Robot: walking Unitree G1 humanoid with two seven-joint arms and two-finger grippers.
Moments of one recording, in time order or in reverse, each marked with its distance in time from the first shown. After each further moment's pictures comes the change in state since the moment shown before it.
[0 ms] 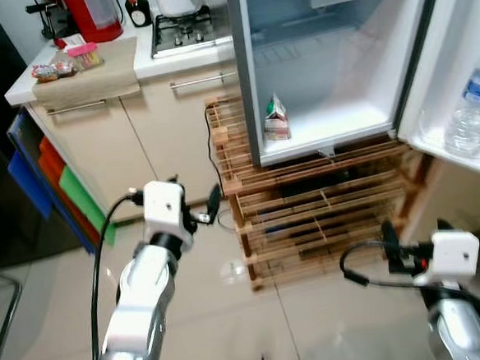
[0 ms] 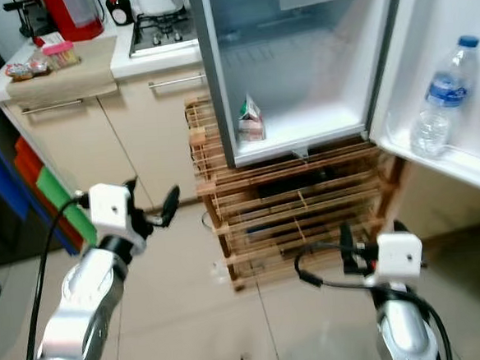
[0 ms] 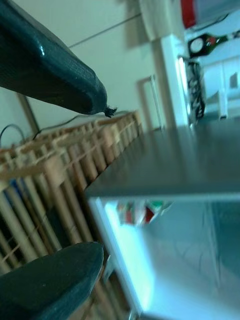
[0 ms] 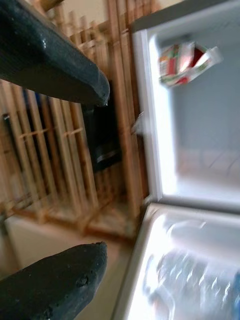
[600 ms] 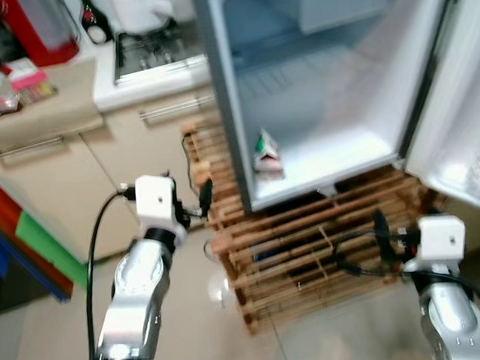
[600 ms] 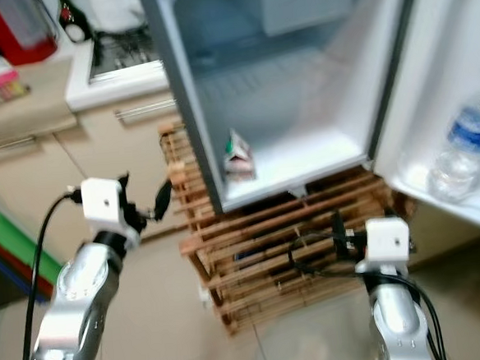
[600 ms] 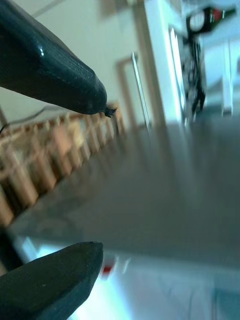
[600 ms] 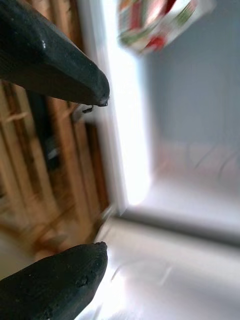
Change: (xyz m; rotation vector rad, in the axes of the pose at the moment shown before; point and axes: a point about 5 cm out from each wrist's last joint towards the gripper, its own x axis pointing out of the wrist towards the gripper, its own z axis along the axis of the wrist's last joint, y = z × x) left arm 0.006 0.010 0.003 -0.029 -0.009 0.051; right arm 0.022 0.007 0.009 -0.031 -0.036 0.042
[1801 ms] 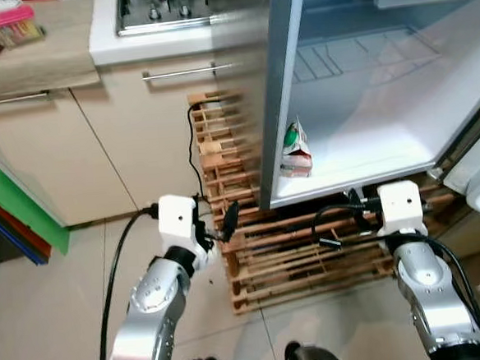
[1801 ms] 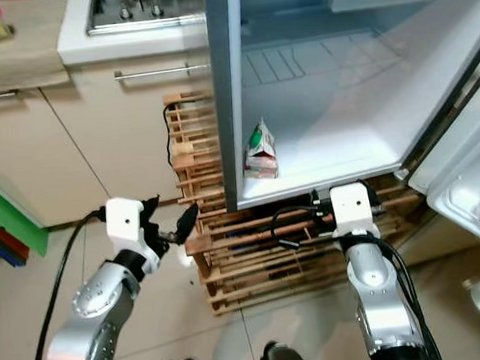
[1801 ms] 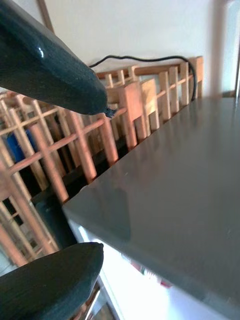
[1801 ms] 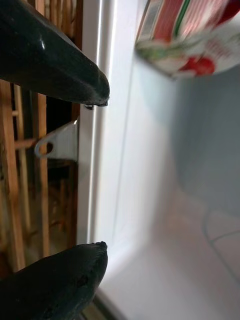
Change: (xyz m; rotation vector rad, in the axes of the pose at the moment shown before) left arm -0.019 -0.031 -0.009 -0.105 0.094 -0.152; right arm 0.046 0.012 0.011 -0.168 0.062 0.018
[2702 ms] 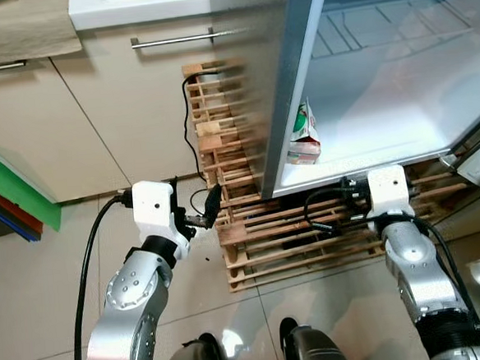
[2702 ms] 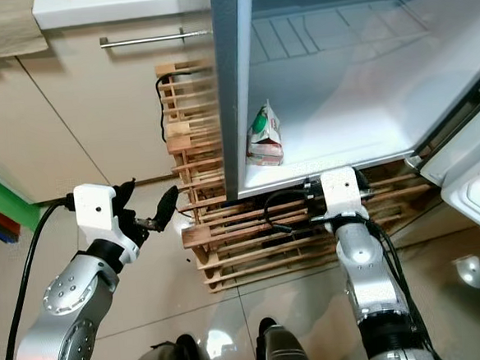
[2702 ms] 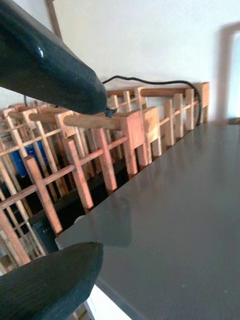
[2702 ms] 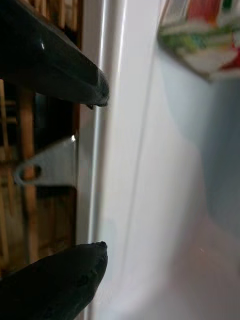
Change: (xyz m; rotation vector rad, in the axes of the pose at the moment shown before) left arm -0.012 0.008 0.025 0.017 -0.049 0.063; right arm 0.032 0.006 0.011 -0.011 0.010 0.019
